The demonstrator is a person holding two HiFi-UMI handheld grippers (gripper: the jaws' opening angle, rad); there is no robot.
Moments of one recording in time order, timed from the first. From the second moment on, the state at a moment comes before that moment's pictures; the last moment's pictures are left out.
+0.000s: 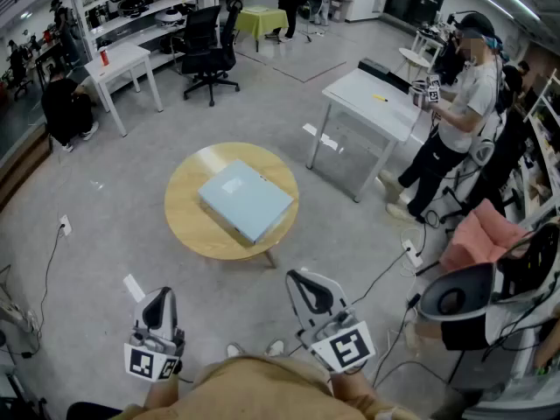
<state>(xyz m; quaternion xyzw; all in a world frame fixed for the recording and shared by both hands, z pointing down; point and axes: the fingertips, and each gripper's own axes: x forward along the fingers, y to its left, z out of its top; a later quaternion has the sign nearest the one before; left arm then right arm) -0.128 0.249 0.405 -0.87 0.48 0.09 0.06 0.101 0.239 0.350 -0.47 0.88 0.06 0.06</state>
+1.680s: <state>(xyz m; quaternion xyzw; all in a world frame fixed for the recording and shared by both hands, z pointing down) -0.057 0.217 0.437 -0.85 0.52 0.09 -0.01 0.188 0.215 0.405 -0.45 0.89 0.00 0.04</state>
